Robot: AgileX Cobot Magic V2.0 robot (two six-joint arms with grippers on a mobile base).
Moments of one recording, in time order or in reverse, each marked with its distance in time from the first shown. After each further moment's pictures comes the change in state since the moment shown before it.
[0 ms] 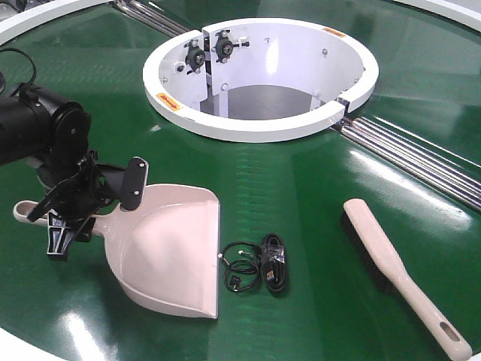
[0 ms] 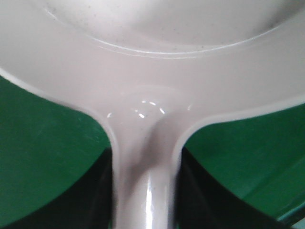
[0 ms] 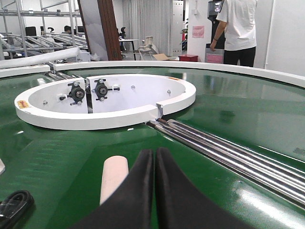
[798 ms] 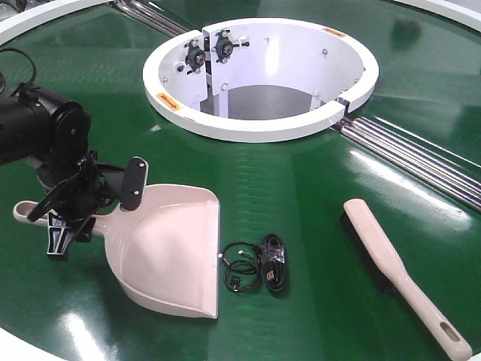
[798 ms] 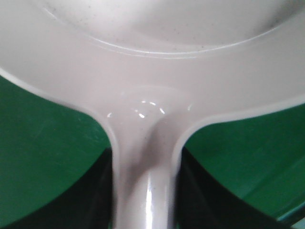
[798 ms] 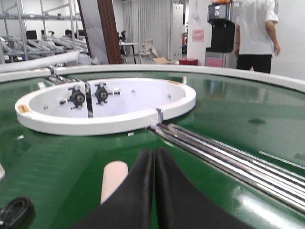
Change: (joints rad) left arm 0.000 0.000 0.000 -0.001 0.001 -0.002; right arm 0.000 0.000 0.000 0.000 -0.038 0.000
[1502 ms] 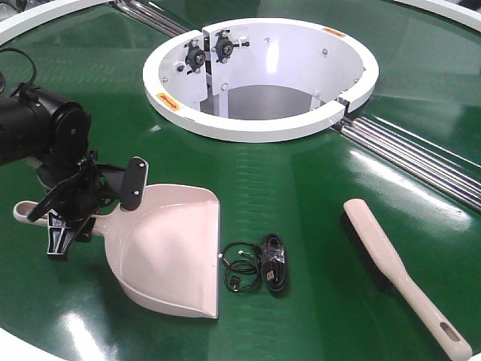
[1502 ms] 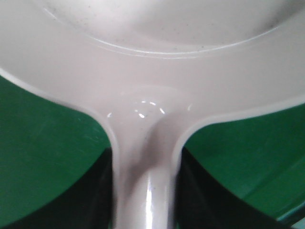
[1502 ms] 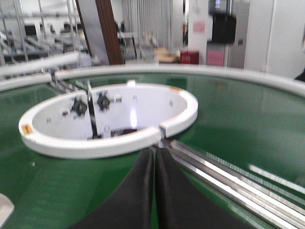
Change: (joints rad) left arm 0.000 0.000 0.000 0.000 0.000 -0.001; right arm 0.000 0.391 -0.386 0.021 0.115 0.027
